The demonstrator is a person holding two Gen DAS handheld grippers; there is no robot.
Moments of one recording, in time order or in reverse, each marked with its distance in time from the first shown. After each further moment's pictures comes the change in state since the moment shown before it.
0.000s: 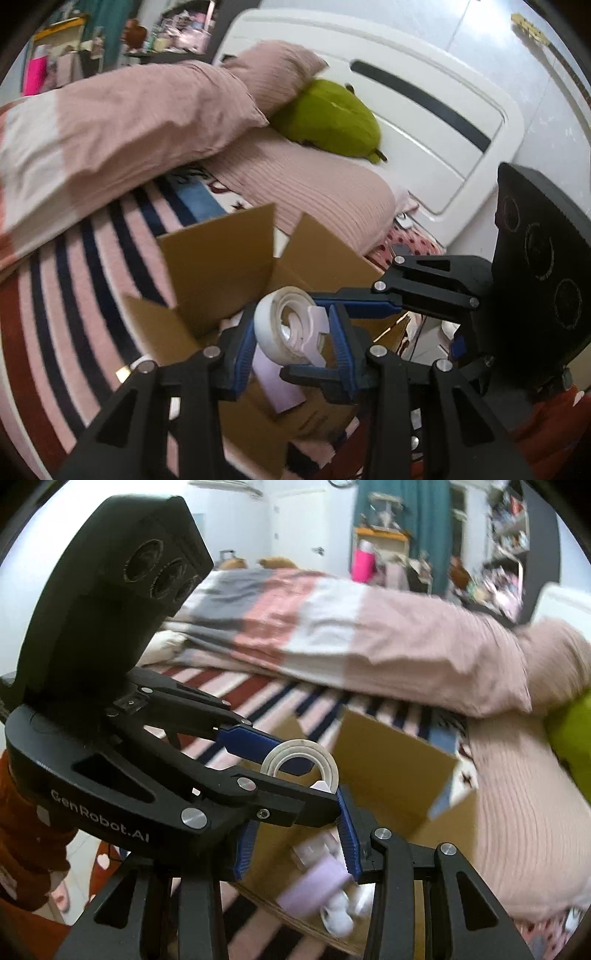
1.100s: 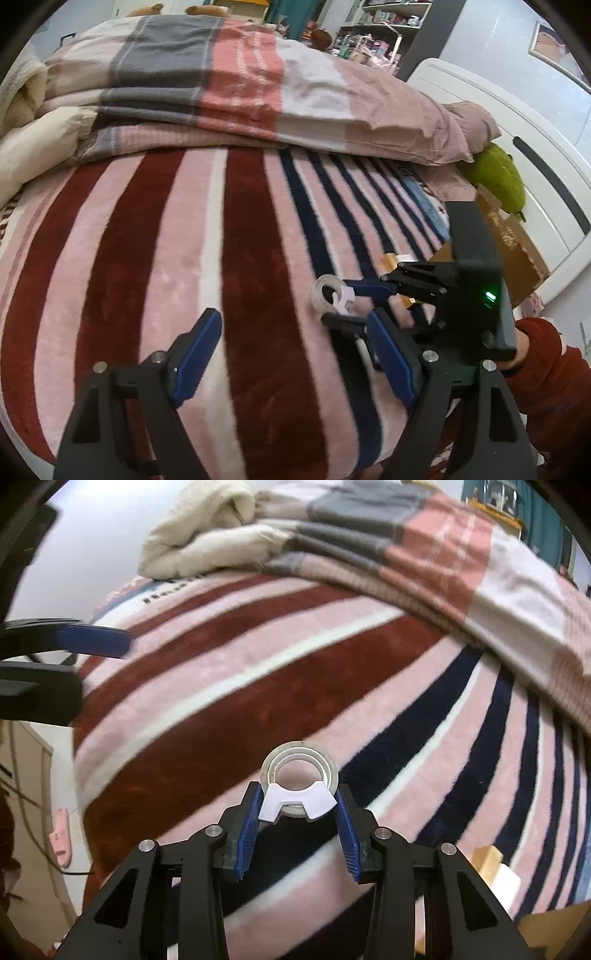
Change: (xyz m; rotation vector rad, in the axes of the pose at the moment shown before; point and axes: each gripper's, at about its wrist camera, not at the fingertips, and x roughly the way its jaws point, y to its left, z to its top) left arm -0.159 0.193 -0.223 -0.420 -0.150 0.408; right arm 0.227 0.200 0.015 -0.275 0.154 0.231
